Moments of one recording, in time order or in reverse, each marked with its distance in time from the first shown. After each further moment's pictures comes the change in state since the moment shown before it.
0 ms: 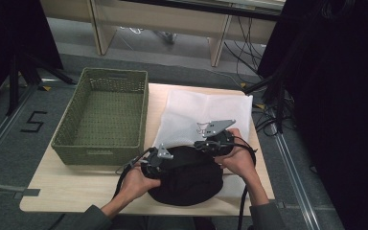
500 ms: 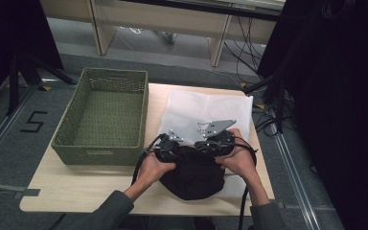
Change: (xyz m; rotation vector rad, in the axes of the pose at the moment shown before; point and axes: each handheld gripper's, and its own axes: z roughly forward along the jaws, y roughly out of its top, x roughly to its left) left arm 0.015 0.030 0.037 -0.060 0.025 -0.106; right arm -0.001 -0.002 0.000 0.006 0.004 0.009
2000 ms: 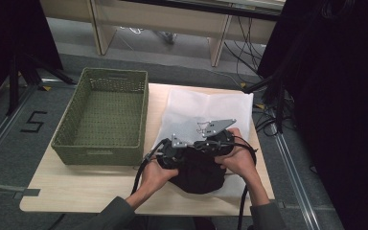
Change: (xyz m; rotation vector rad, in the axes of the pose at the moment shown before) left arm -0.019 0.001 -0.003 -0.040 0.041 0.003; right arm 0.002 0.004 -0.003 -0.008 0.007 -0.011
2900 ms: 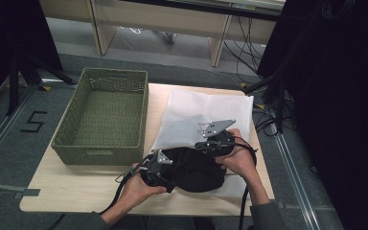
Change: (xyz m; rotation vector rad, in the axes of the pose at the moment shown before) left arm 0.003 -0.059 -0.018 0.160 -0.037 0.031; right arm -0.004 -0.006 0.005 0.022 0.009 0.012
